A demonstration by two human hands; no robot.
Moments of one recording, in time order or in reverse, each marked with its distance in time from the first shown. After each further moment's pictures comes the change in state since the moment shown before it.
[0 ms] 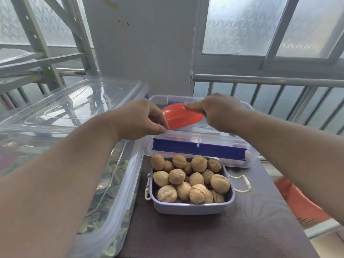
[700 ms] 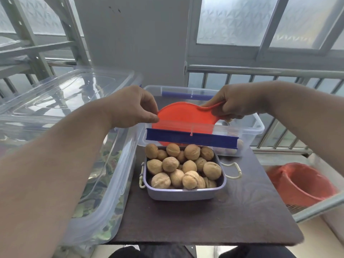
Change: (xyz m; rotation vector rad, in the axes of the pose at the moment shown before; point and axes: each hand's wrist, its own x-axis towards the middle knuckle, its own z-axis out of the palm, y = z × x) left_hand 0.000 0.000 -0.002 0.022 0.049 -0.036; right_hand -0.026 0.050 -0.035 0.595 -0.454 0.080
